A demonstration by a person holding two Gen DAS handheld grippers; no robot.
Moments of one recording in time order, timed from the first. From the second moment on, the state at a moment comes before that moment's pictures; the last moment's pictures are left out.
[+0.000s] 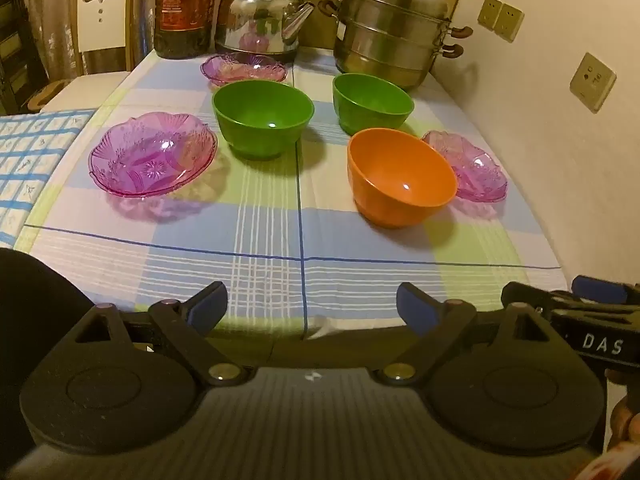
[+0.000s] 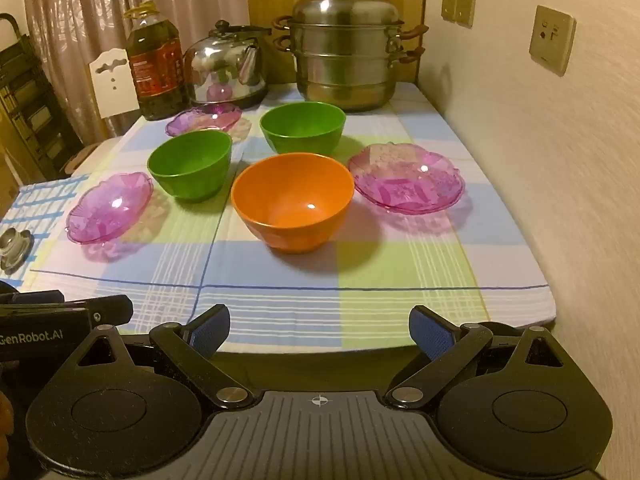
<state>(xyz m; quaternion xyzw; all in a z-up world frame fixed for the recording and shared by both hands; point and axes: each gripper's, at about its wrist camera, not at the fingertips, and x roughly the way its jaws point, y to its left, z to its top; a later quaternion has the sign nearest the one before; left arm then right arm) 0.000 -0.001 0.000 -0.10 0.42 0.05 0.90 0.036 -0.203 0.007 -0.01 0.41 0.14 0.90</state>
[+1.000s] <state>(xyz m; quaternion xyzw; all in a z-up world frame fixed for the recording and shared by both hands) 0.003 -0.008 0.002 -0.10 0.42 0.02 0.90 0.039 -0.210 0.007 0.00 0.41 0.13 0.90</state>
